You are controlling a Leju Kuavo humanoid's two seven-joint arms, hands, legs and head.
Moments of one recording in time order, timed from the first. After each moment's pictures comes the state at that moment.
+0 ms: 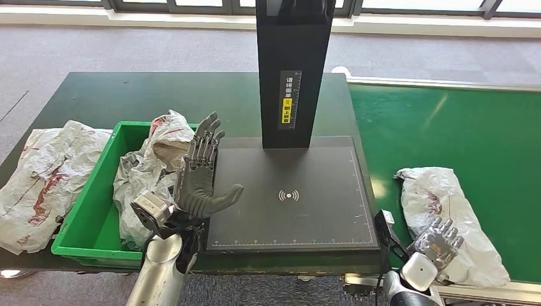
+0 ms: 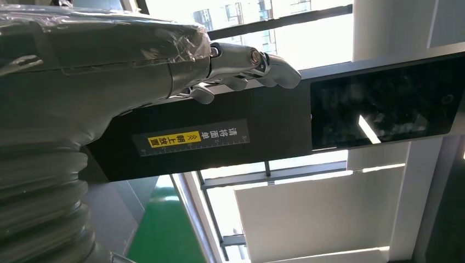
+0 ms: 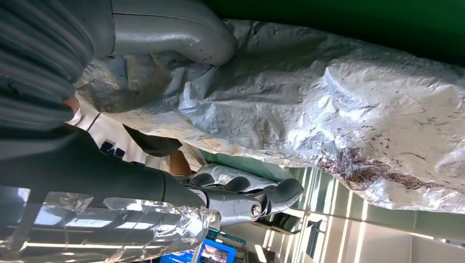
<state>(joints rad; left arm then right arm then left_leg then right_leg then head) -0.18 -0.30 -0.12 -1.45 -0.09 -0.17 -0.64 -0.27 0.03 -0.21 -0.67 1.54 -0.42 0.52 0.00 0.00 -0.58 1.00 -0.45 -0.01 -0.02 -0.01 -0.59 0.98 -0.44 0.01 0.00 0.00</state>
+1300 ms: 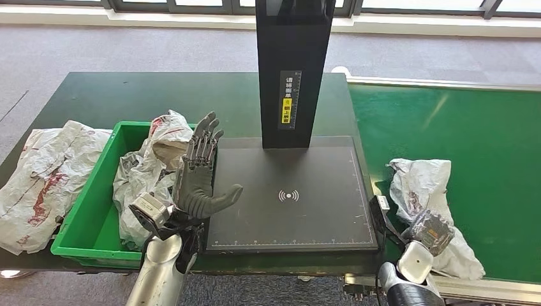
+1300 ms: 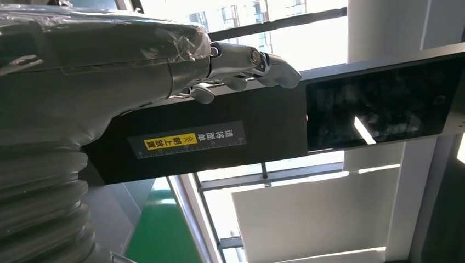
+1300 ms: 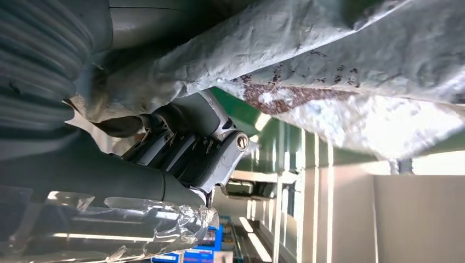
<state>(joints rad) -0.18 -0.30 -0.12 -1.45 -0.10 -0.15 -0.66 -0.28 0.03 -0.13 -0.74 1.54 -0.56 0.47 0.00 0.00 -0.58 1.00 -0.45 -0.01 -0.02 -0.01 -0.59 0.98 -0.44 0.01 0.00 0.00</state>
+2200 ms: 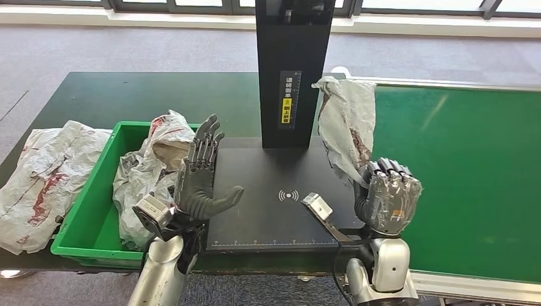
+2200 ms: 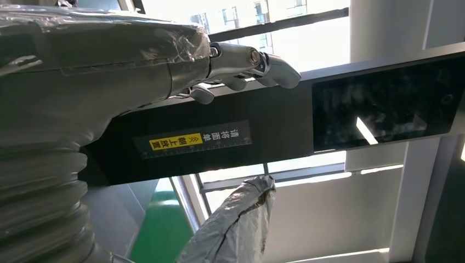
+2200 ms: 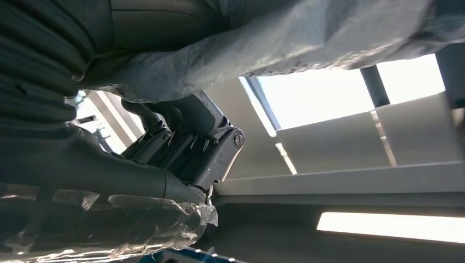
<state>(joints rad) -0.18 -0.30 -0.12 -1.42 -0.11 -0.15 -0.68 -0.08 0.19 0.19 -1.47 1.52 -0.69 -0.03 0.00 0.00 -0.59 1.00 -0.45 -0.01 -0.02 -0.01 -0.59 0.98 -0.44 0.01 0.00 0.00</state>
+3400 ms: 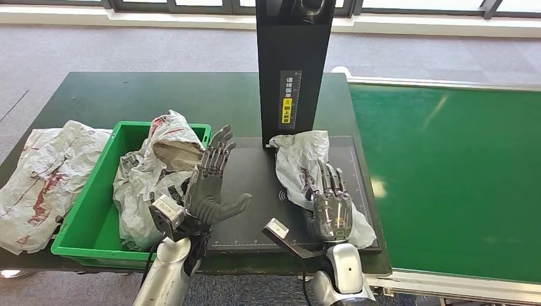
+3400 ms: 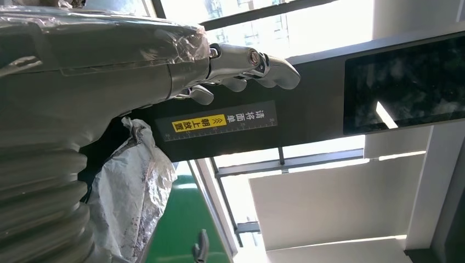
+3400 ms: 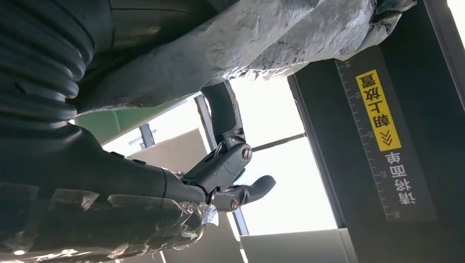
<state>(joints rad) -0.20 -0.30 -0.12 -1.33 -0.13 -0.19 -0.70 -0.13 0.29 0.21 -1.04 1.42 -0.68 -0.17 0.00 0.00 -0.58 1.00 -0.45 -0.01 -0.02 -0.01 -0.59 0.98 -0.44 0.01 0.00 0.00</state>
